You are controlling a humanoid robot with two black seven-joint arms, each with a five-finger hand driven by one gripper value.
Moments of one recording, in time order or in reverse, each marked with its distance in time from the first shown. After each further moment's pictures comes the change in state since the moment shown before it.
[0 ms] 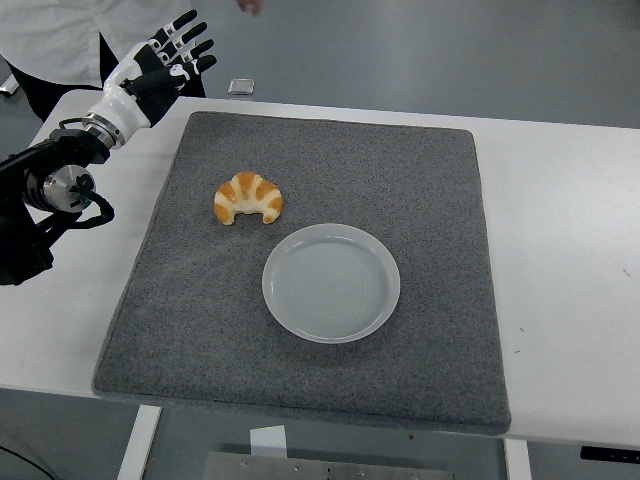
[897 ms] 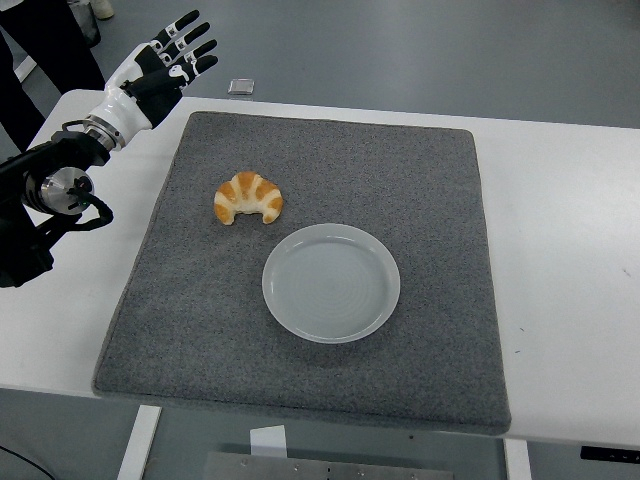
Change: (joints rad) left arm 0.009 0.000 -0.008 0.000 -0.013 -0.058 0.000; right arm 0.000 0.000 0.000 0.000 0.000 0.000 0.000
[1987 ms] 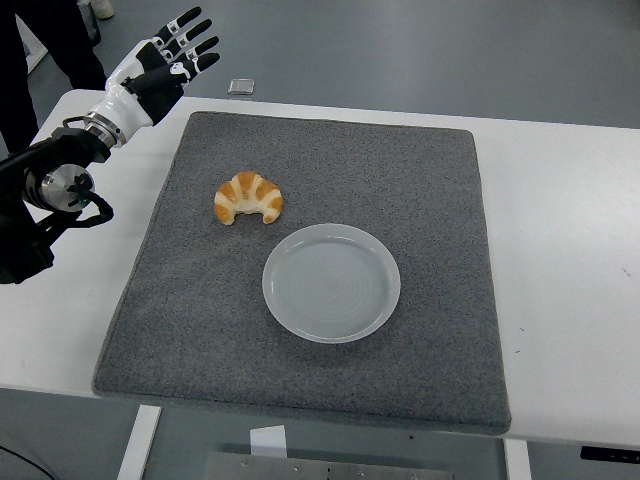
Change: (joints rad) left arm -0.017 -0.001 0.000 0.002 0.012 -0.001 -0.001; right arm 0.000 0.000 0.000 0.000 0.000 -0.001 0.000
